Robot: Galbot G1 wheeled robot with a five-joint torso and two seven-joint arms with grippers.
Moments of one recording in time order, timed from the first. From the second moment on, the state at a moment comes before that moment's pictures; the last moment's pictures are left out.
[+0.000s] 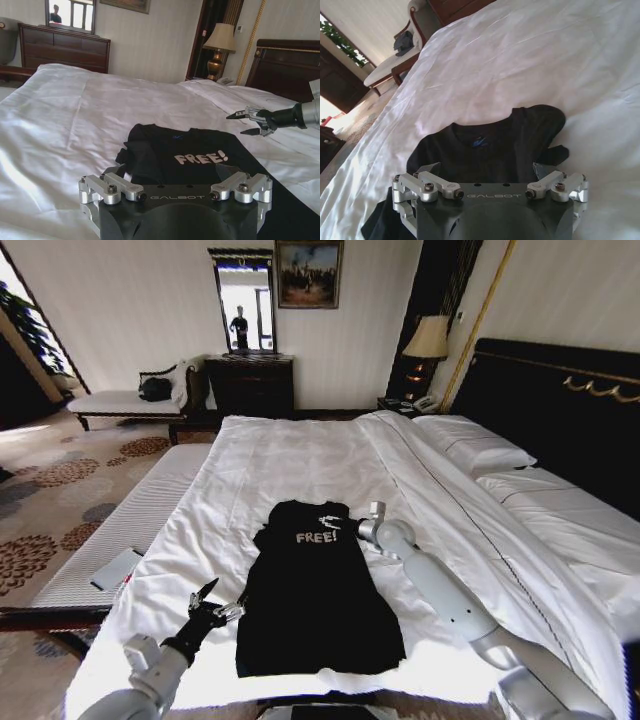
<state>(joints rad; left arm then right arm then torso) 1.97 -1.01 -0.70 -2.40 -0.65 0.15 0.01 -0.57 1.00 0.02 1.48 1.37 -0.62 0.23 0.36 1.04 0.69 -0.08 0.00</state>
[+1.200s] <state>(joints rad) 2.03 -1.02 -0.76 -2.42 -0.67 0.14 0.01 -0.33 1.27 -0.15 1.08 1.22 -0.57 0.08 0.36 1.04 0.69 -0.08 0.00</state>
